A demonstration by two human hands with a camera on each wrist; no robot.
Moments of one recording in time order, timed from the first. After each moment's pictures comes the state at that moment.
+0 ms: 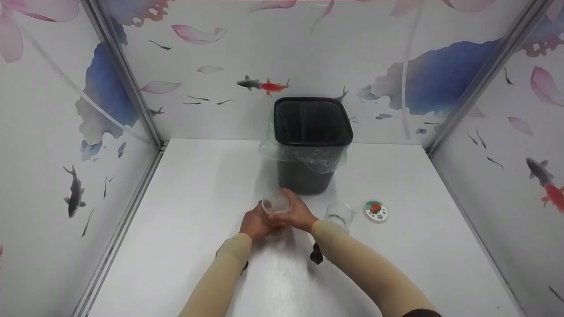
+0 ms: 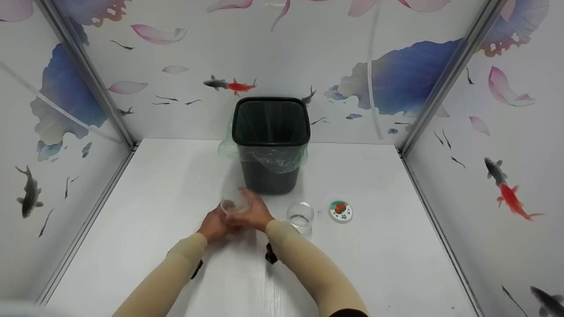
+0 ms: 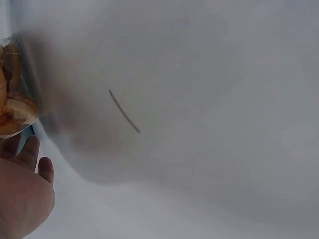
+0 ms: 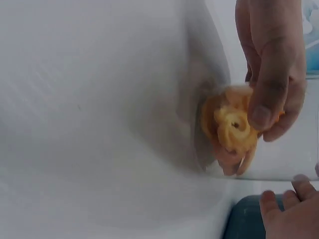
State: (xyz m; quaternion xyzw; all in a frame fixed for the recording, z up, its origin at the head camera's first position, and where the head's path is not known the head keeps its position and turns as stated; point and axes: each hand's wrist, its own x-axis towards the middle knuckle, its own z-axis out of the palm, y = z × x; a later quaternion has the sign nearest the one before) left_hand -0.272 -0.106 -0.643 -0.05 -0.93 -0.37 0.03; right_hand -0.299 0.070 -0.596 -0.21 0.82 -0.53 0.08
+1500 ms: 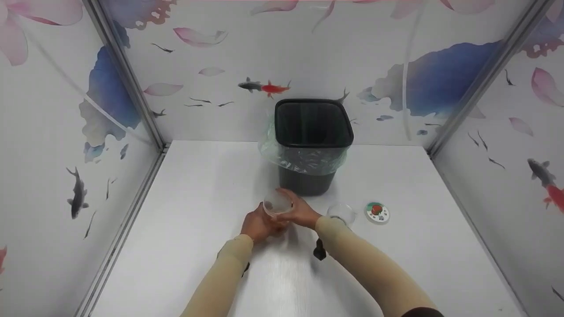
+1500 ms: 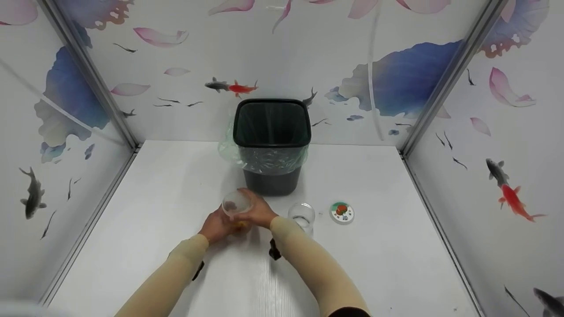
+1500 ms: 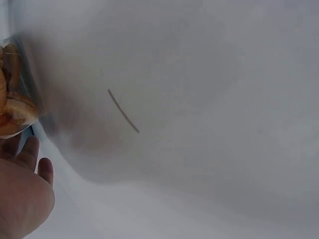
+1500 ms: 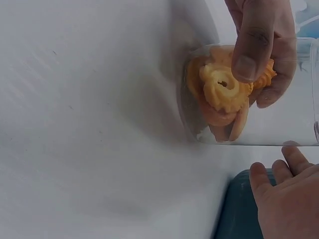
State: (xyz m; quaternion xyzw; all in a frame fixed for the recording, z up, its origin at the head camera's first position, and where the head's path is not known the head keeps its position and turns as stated) left_hand -0.274 -0.107 -0.643 -0.05 -0.92 -0.40 0.02; right_hand -0.311 0.078 -0.589 -0.22 0.81 -0.52 0.16
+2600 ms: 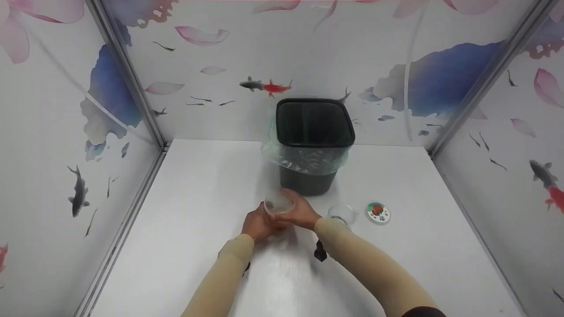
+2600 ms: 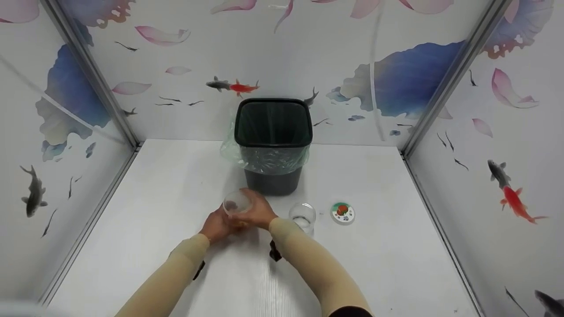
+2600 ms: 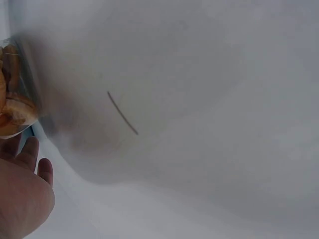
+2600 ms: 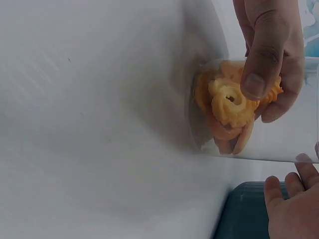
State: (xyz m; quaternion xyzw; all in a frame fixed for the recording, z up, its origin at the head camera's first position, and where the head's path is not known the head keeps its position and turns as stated) left_hand -0.272 -0.105 -0.641 -0.05 -0.93 -0.37 0.02; right_hand -0.308 0.074 -0.592 -0.22 0.84 -0.49 0.08
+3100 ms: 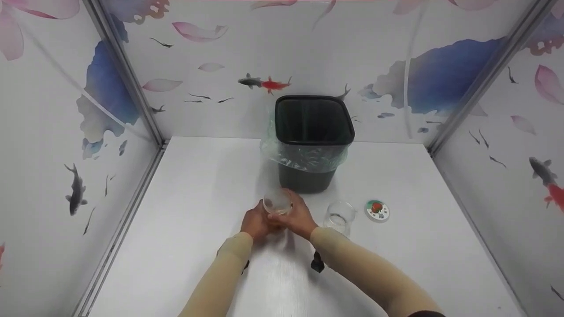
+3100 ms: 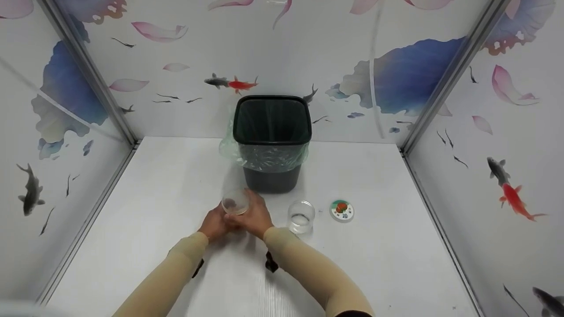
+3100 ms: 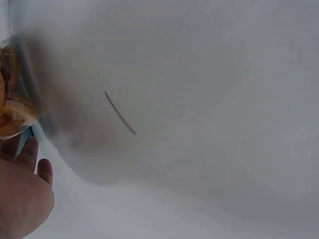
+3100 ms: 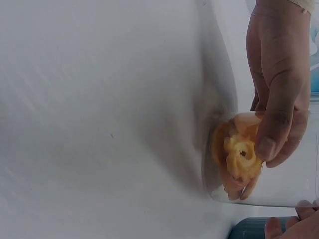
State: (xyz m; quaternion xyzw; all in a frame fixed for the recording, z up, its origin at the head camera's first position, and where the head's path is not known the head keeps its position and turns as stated) left_hand -0.271 -0.105 -0.643 -0.05 -0.93 -0.37 0.04; right_hand -0.282 0.064 -0.597 -0.16 0.84 -0.52 0.02
